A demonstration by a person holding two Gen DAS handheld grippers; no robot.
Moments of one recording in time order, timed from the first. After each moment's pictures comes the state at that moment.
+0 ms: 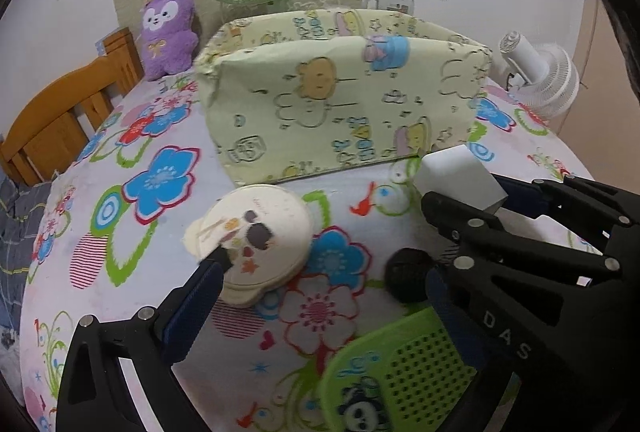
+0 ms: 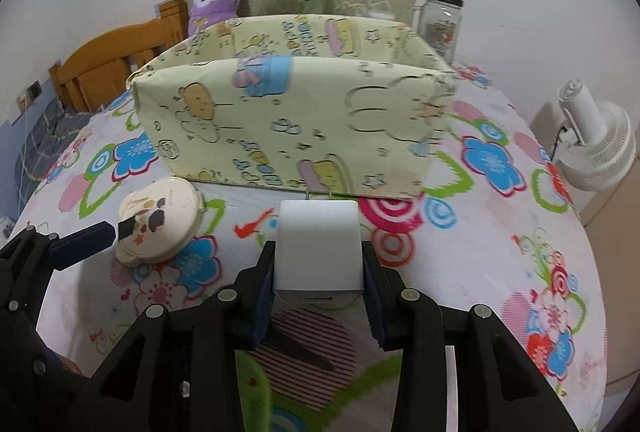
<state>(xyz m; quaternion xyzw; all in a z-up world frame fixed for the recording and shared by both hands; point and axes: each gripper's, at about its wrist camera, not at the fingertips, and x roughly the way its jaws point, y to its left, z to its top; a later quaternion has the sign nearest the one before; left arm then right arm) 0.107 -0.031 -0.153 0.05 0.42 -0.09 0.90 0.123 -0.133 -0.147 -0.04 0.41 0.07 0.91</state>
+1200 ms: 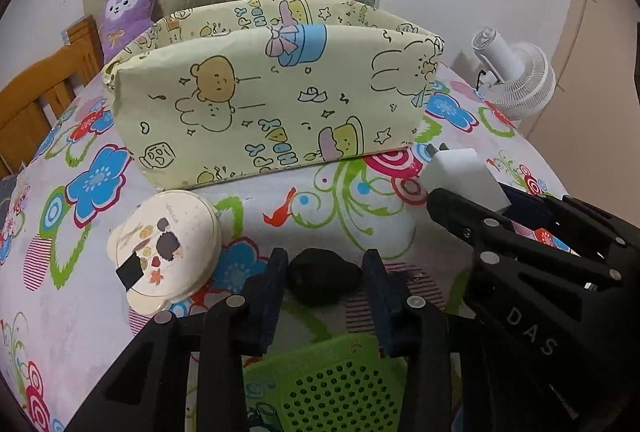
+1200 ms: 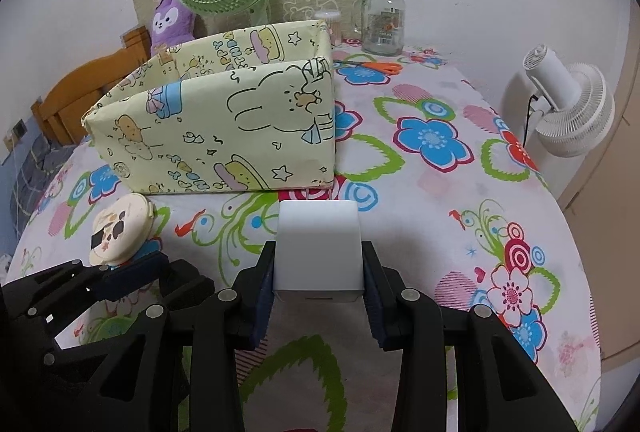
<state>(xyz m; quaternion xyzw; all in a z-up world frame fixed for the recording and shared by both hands) 0.118 -0.066 -0.156 0.02 0.44 -0.14 0.89 0.118 -0.188 -0.143 0.01 0.41 0.04 0.91</state>
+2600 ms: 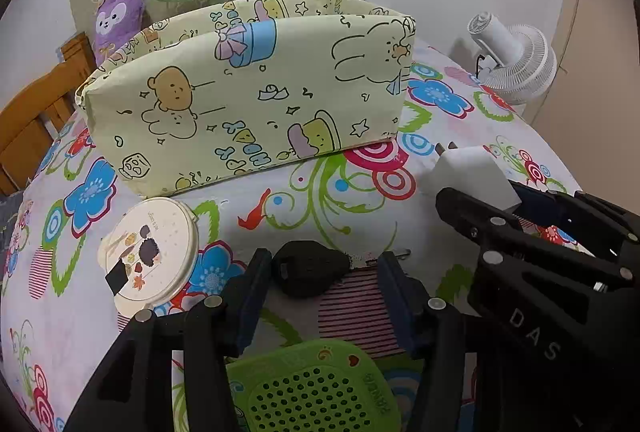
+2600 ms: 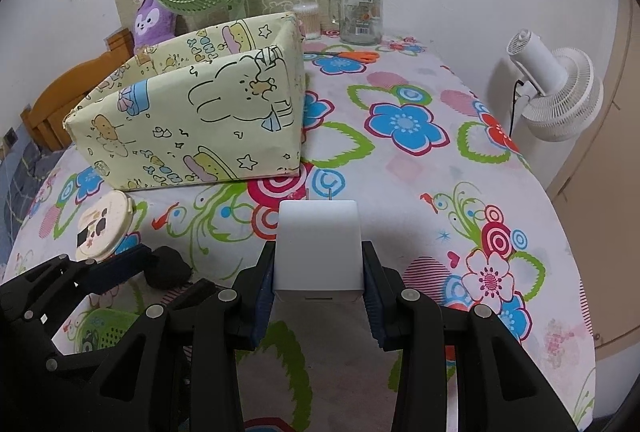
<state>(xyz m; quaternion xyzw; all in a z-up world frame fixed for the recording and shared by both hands) 0.117 -0.089 -0.160 0.06 0.44 -0.13 0.88 0.113 -0.206 -0.147 0.02 0.42 0.02 0.91</state>
